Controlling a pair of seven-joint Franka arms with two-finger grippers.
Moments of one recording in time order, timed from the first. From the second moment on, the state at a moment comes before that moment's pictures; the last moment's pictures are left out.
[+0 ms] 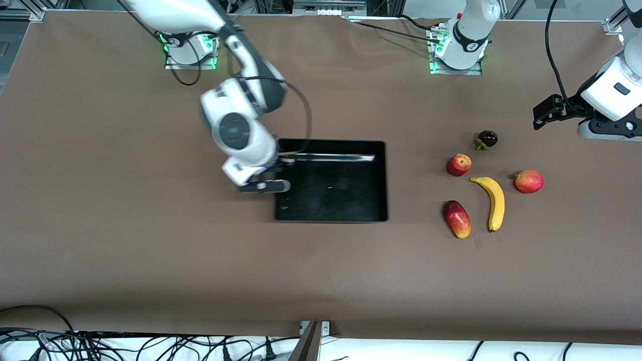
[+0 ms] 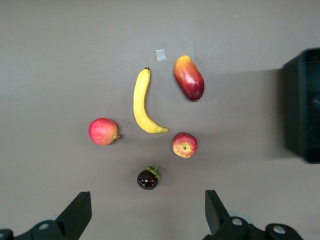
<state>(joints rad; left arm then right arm) -0.03 -0.02 -0.01 -1.67 0.04 1.61 0.01 0.61 0.61 0.05 -1.49 0.14 2.04 0.59</state>
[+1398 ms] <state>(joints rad) -0.03 0.00 -0.03 -1.67 0.04 1.57 0.01 0.71 0.58 -0.10 -1.36 0.15 2.05 0.65</state>
